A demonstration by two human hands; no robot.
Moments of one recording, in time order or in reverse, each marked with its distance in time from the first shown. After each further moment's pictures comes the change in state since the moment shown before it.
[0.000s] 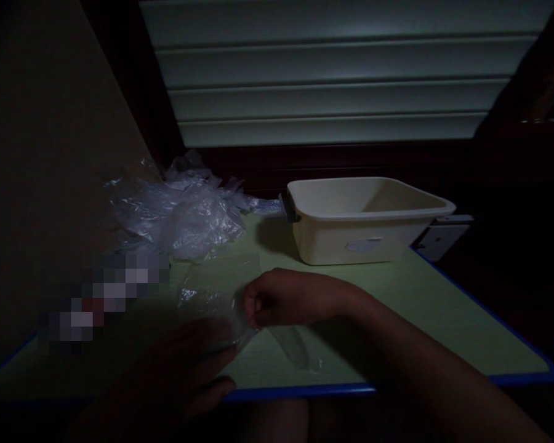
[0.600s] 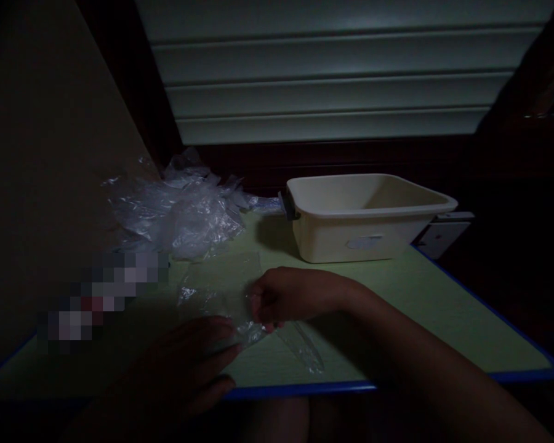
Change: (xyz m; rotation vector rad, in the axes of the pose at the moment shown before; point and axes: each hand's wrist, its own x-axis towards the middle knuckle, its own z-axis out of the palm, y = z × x) left_hand 0.002 -0.001 -0.006 -0.032 -0.062 0.037; right_hand 0.001 0.002 -0.002 0.173 -0.095 0.183
